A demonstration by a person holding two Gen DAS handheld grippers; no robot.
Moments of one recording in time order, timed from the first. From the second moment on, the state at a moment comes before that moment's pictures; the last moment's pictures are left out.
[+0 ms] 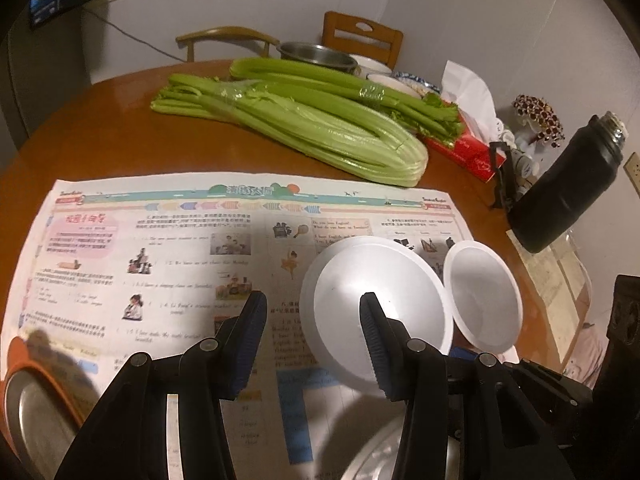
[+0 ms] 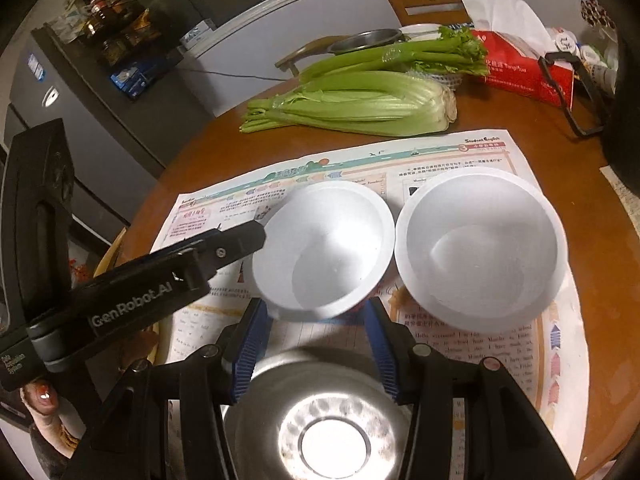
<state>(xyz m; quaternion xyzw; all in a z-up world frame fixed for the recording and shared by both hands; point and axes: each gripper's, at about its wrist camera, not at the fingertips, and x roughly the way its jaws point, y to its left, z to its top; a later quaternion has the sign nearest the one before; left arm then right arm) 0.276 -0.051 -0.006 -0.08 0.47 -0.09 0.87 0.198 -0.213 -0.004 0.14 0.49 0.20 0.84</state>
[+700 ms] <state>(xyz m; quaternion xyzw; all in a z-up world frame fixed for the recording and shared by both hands) 0.294 -0.055 -0.029 -0.09 0.50 -0.10 0.86 0.214 -0.208 -0.007 0.10 0.46 0.19 0.86</state>
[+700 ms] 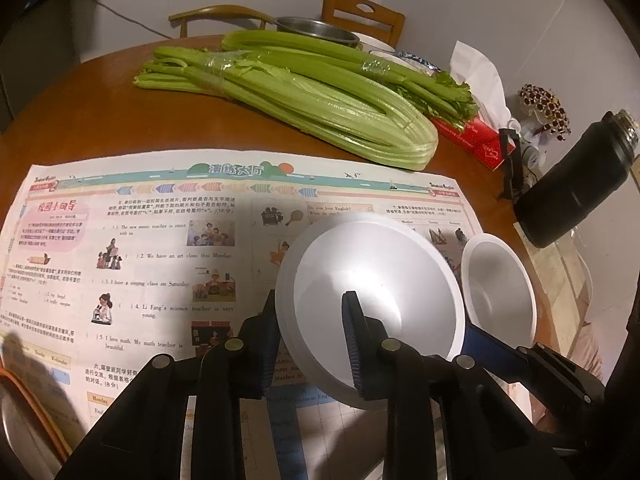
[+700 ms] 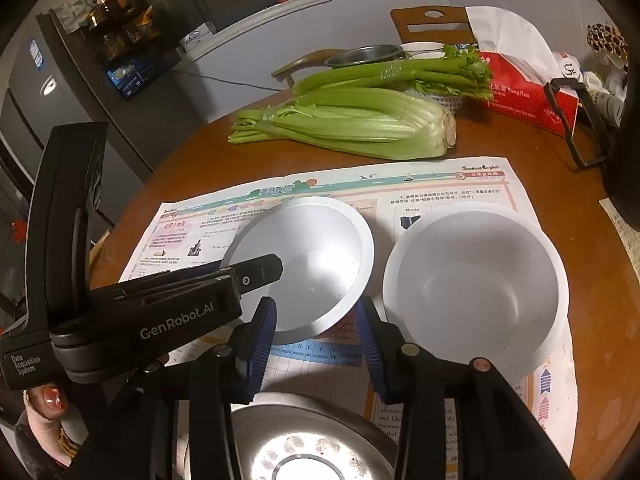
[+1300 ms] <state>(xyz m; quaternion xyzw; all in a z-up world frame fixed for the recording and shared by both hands) 0.240 -0.048 0.017 -0.08 0.45 -0.10 0.88 0.180 -0.204 0.026 0.08 0.43 0.21 0.87</state>
